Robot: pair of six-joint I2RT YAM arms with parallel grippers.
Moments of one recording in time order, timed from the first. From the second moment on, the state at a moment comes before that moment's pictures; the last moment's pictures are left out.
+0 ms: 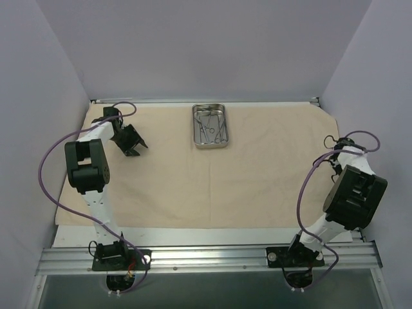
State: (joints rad) left arm 0.10 2.15 1.60 -0.68 0.30 -0.60; right arm -0.49 1.63 0.98 -0.87 0.86 -0.25
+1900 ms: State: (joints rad) left arm 0.06 2.13 1.59 -0.70 0.29 -0.57; right arm -0.14 2.43 2.02 -0.56 0.05 0.08
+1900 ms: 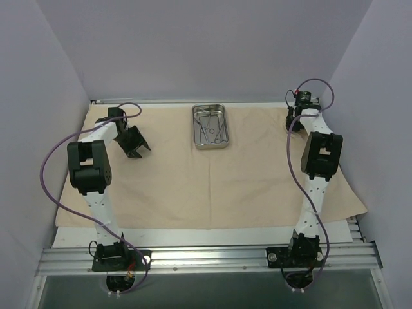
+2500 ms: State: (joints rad) left arm 0.06 2.14 1.64 -0.77 0.29 -0.54; right arm -0.07 2.20 1.82 -0.68 -0.02 0.16
